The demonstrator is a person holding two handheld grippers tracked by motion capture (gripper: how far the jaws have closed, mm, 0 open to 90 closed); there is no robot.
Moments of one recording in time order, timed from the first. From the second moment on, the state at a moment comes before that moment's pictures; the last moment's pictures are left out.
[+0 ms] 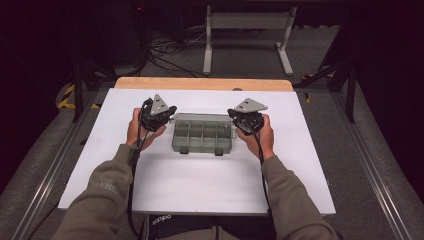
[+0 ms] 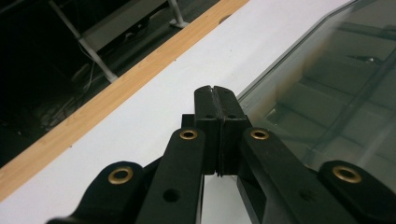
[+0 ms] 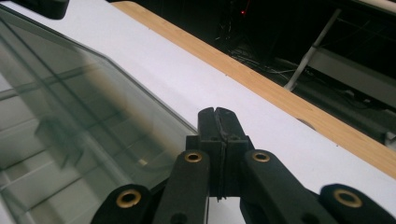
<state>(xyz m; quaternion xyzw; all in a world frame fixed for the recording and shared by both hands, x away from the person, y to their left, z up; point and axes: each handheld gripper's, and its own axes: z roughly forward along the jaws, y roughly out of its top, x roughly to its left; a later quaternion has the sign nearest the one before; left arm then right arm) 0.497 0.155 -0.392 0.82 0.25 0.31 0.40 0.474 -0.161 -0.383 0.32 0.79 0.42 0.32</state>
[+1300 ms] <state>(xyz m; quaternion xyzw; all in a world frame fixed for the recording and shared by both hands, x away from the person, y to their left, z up) 0.432 0.150 -0.422 0.86 0.18 0.26 0.41 0.422 -0.156 -0.416 0.28 0.82 0.42 0.27</state>
